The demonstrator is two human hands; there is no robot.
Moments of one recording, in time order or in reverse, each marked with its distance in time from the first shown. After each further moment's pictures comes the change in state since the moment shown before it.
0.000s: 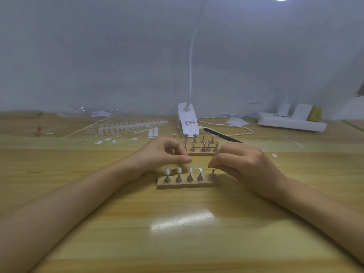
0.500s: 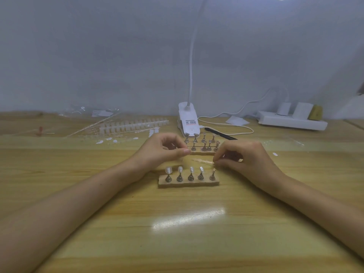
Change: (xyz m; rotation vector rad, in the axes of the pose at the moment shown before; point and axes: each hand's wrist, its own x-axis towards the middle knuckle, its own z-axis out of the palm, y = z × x) left_hand -0.003 -0.005 0.002 -0.028 0.149 0.074; right_hand -0.006 0.014 0.008 0.334 -0.062 0.443
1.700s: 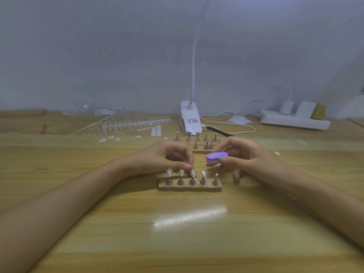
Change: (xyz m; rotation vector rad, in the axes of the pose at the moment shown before) left_hand -0.005 0.003 -0.011 -0.084 -0.491 0.047; right_hand -0.002 -0.017 -0.011 0.655 -0.269 0.406
